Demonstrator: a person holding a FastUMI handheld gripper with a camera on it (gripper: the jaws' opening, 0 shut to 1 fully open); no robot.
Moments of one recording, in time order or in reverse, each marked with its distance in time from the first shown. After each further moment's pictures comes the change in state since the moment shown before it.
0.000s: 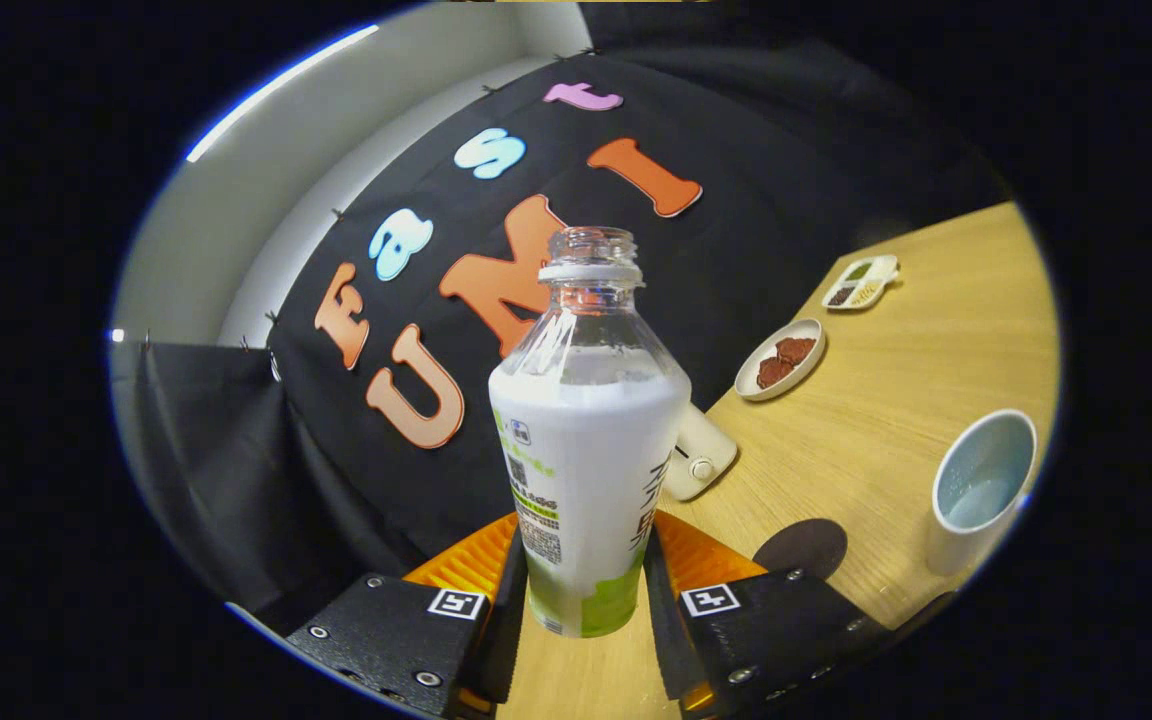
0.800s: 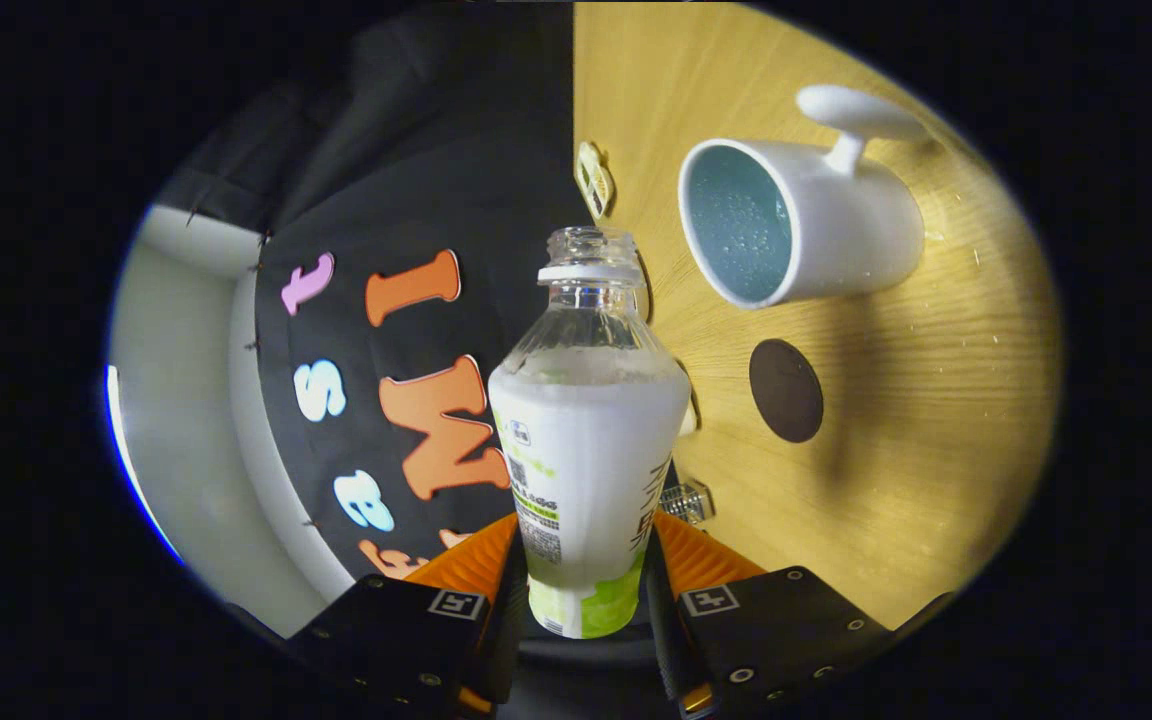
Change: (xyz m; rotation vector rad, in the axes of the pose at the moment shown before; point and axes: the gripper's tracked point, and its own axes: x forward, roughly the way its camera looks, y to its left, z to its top) arm -0.046 -0.045 -0.026 1.039 -0.049 -0.127
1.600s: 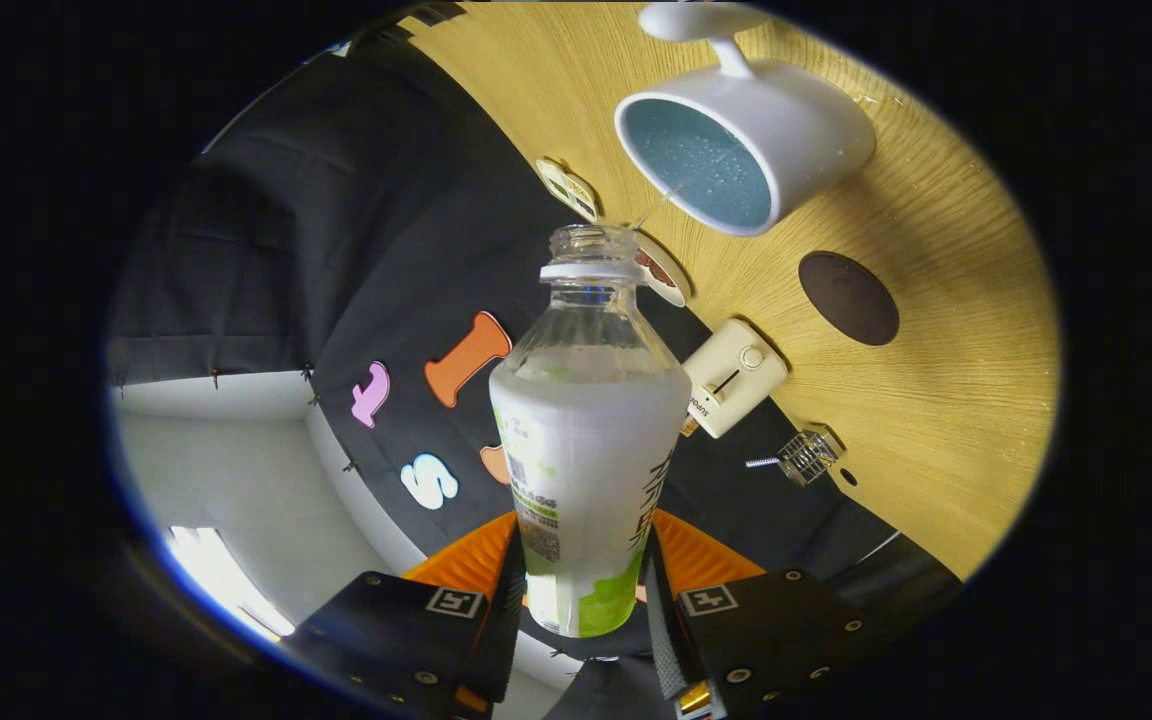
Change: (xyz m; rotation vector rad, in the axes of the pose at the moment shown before) arm -0.007 0.061 0.025 0.564 -0.052 0.273
